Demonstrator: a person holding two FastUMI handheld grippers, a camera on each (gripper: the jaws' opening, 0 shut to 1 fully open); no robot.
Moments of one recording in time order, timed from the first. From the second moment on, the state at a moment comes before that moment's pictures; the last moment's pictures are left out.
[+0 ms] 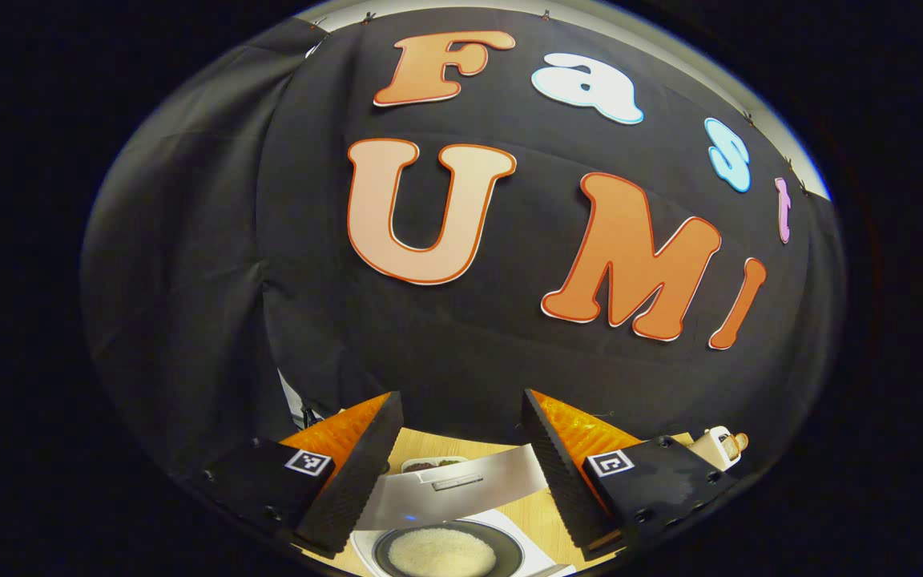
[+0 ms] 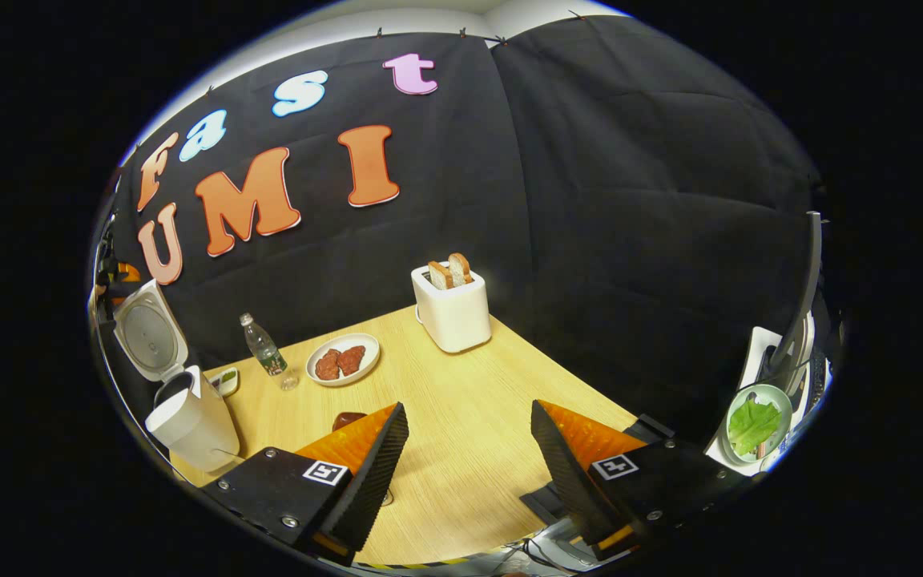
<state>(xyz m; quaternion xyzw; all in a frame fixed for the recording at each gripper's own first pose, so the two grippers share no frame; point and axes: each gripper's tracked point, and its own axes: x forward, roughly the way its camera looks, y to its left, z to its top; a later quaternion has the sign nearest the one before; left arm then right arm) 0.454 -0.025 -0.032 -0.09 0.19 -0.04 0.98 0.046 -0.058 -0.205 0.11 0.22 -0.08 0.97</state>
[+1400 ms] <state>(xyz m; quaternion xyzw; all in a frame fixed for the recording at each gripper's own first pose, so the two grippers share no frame) 0.235 -0.100 -0.225 -0.01 0.28 -0.03 0.96 0.023 0.036 -0.221 0.11 0.25 0.06 0.96</state>
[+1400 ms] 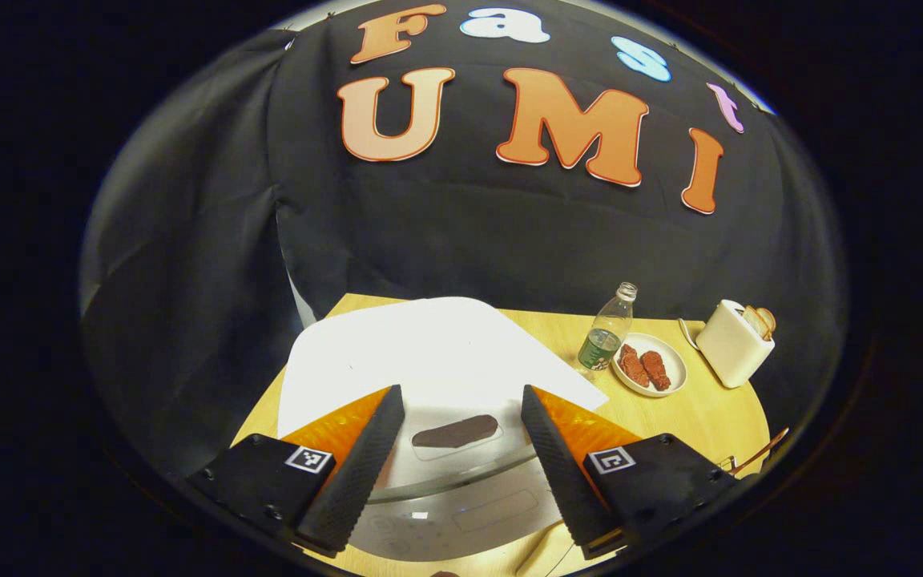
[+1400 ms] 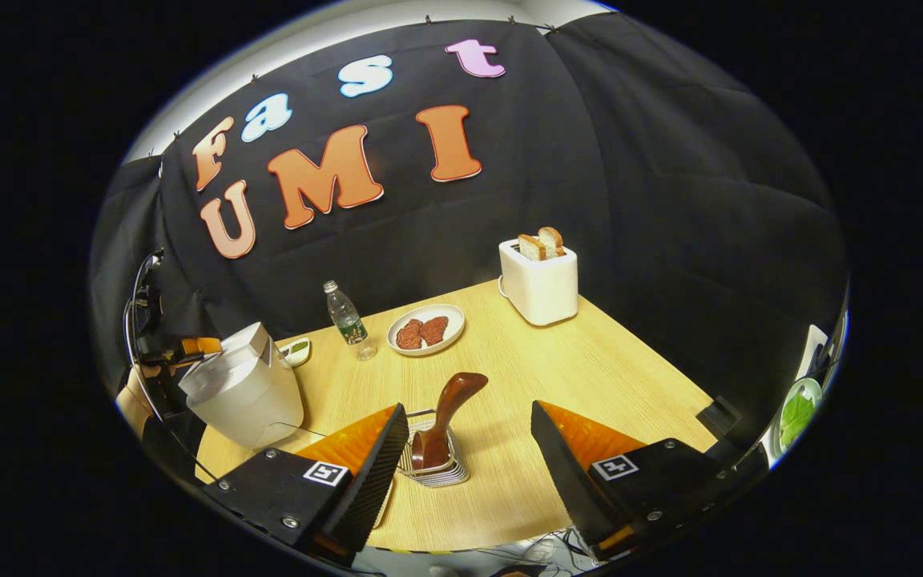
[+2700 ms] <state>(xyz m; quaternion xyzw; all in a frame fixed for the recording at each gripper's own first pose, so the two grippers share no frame) 0.141 -0.023 -0.025 0.02 0.10 -0.03 0.99 0.070 0.055 -0.074 0.07 0.12 0.09 0.99</state>
